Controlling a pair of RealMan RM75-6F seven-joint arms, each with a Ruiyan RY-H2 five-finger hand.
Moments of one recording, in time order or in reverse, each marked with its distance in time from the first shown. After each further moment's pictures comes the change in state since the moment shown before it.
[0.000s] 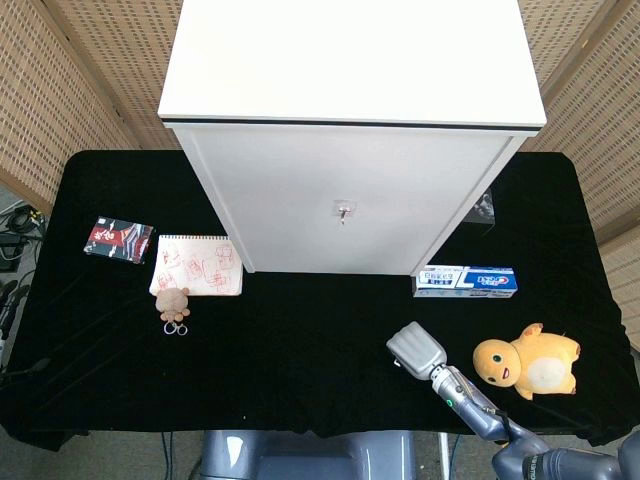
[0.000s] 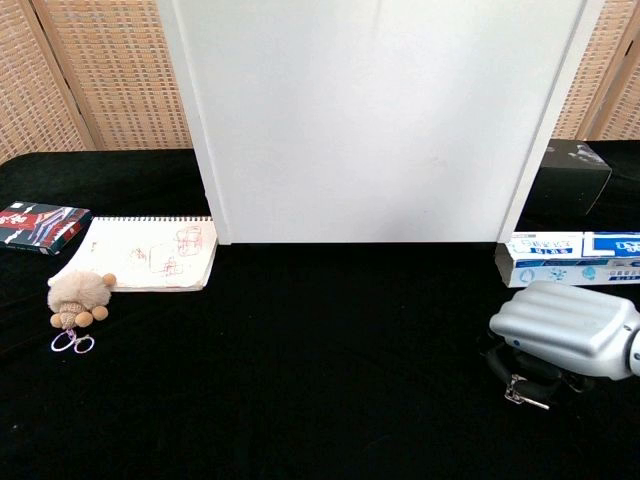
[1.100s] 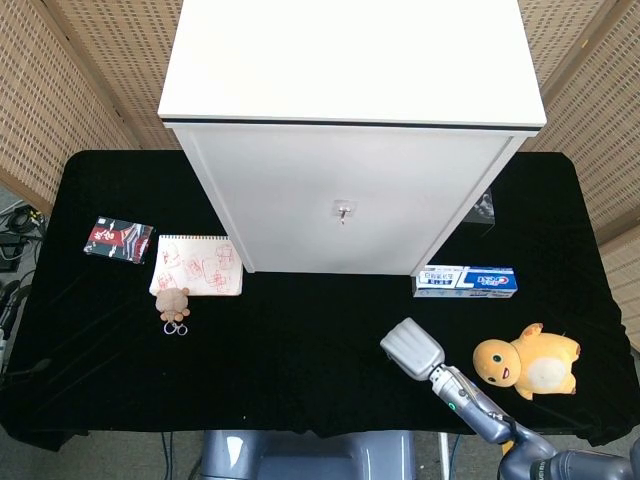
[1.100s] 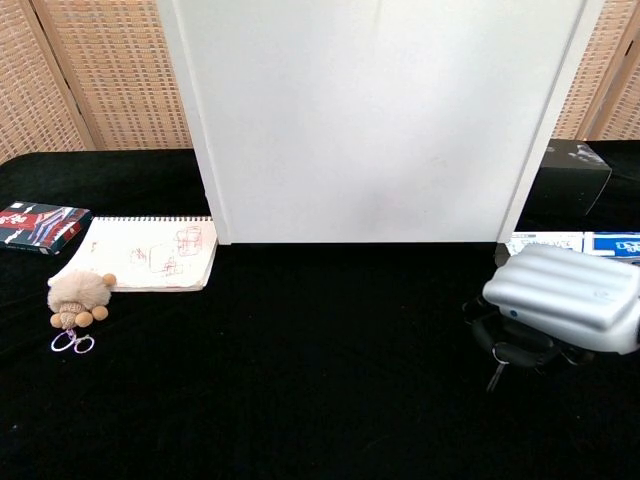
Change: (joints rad) left arm -0.001 0.001 0.003 -0.004 0.005 0.001 -0.001; right arm 0.011 0.059 -0.019 -0.071 -0.149 0.155 0.039
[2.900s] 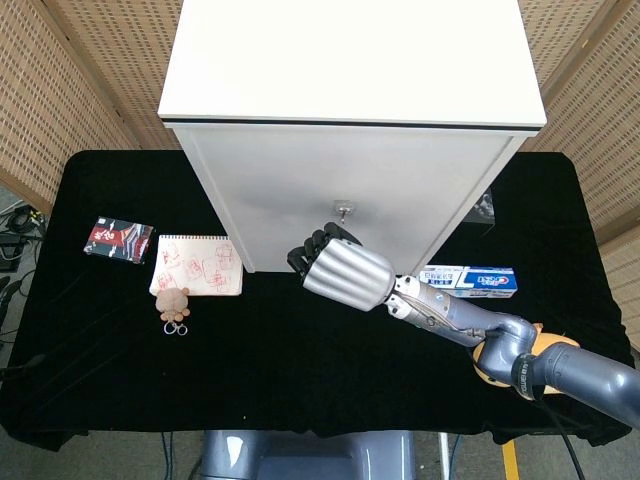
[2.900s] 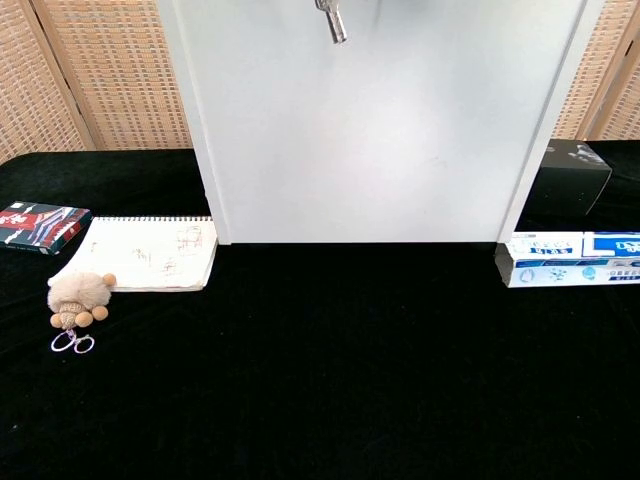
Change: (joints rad) left arm -0.011 0.016 -0.016 0.014 -0.038 -0.030 -0.058; right arm 0.407 0.205 0.358 0.008 -0.337 0.190 -0.129
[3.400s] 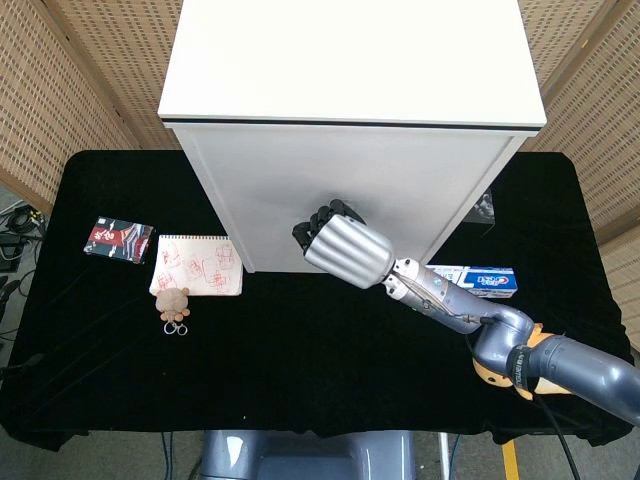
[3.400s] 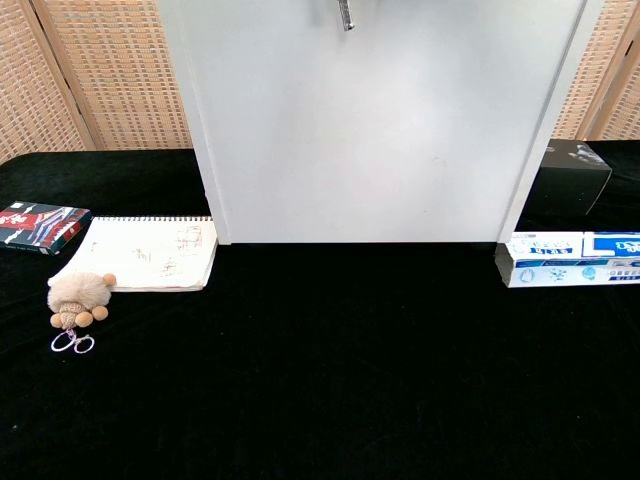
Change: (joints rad) left arm -0.001 0.001 -0.004 0.003 -0.009 -0.004 -0.006; right arm 0.022 -0.016 0.019 0.047 0.089 -0.052 -0.064
